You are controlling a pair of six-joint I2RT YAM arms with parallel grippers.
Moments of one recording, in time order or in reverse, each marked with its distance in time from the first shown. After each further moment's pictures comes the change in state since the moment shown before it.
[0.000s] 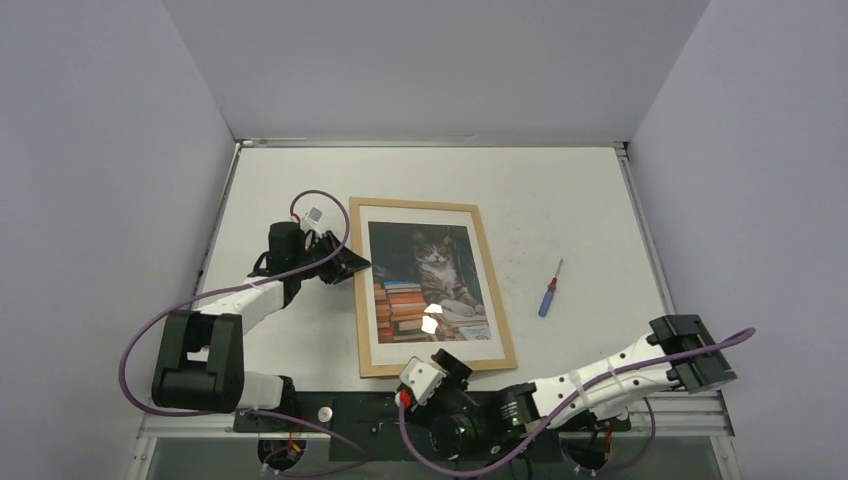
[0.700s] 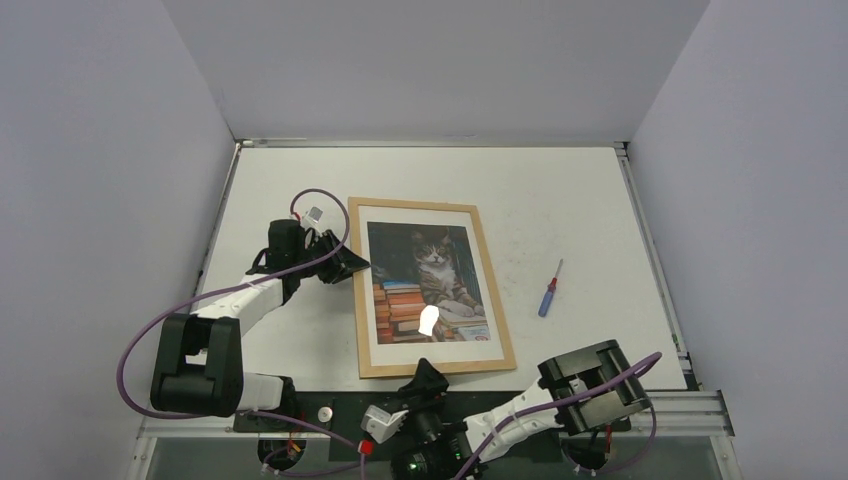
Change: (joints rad) left arm -0.004 -0.023 0.037 -0.107 -0.018 0.037; right arm 0.072 0.499 0.056 0.192 0.316 -0.480
